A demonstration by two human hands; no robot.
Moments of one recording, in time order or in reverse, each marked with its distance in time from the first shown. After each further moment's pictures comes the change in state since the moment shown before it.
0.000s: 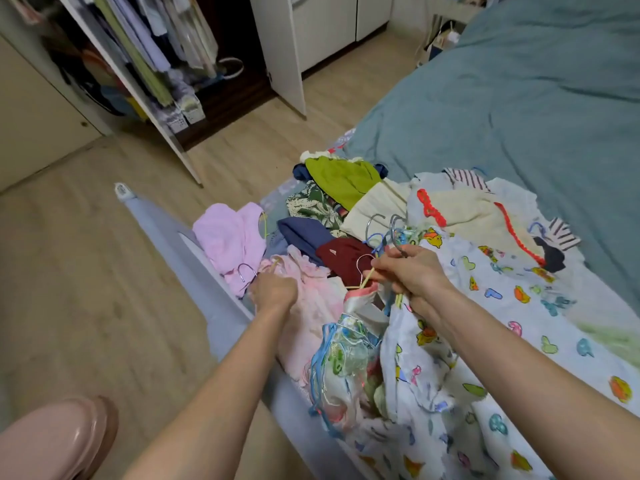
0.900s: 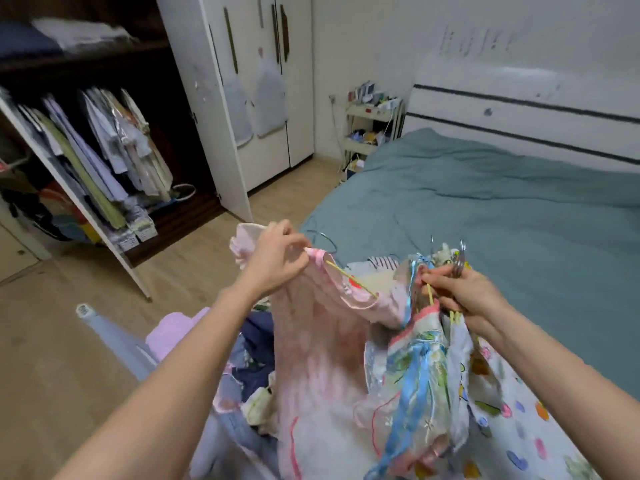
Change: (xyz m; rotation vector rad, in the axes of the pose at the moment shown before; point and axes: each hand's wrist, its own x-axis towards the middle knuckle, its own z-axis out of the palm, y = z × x) left_hand -0.095 0.162 -0.084 0.194 0.015 1.469; right_hand -0.096 -0.101 -0.142 0.192 0.147 -0.301
